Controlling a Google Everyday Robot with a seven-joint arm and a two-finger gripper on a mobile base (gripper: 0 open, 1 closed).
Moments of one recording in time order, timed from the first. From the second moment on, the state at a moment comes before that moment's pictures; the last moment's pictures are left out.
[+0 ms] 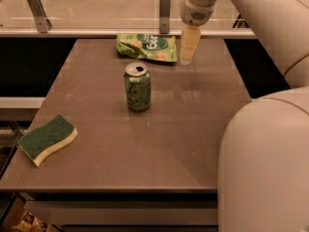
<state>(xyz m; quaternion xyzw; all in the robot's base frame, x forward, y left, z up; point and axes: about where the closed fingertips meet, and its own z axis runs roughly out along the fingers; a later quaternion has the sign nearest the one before) 0.725 -0.104 0.914 -0.68 0.71 -0.07 0.19</state>
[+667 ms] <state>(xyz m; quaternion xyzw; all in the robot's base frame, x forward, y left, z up) 0.763 -0.083 0.880 -0.69 0.70 -0.05 0.20</state>
